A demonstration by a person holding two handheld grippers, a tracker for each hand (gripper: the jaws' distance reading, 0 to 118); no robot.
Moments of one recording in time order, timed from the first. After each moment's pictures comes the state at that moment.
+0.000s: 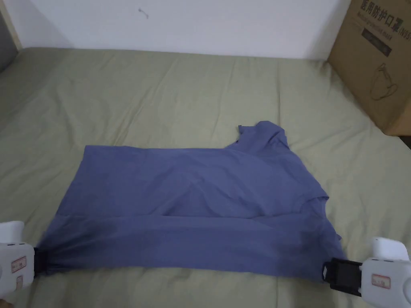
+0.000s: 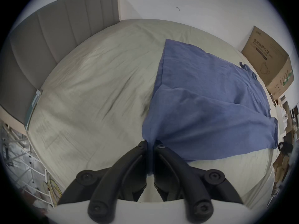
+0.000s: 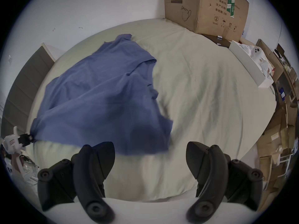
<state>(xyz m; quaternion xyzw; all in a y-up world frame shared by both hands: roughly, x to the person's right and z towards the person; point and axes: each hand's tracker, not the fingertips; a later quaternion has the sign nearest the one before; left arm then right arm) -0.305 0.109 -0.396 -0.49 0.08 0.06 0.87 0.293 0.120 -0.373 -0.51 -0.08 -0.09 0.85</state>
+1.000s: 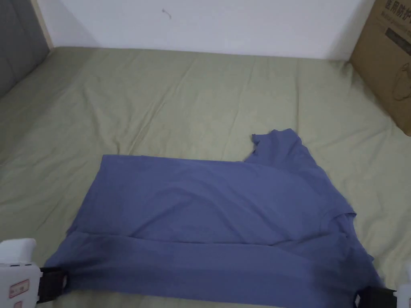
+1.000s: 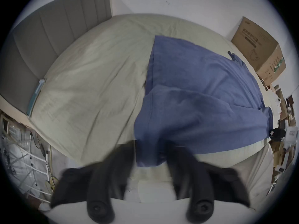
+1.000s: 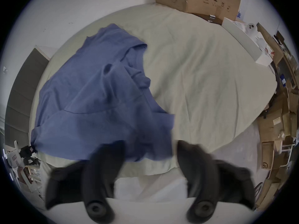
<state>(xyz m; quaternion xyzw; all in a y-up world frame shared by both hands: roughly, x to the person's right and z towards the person) -0.310 0.119 -0.314 -0.53 0.04 0.07 0.85 0.313 0.111 -0.315 -0.56 -0.09 -0.13 0.82</state>
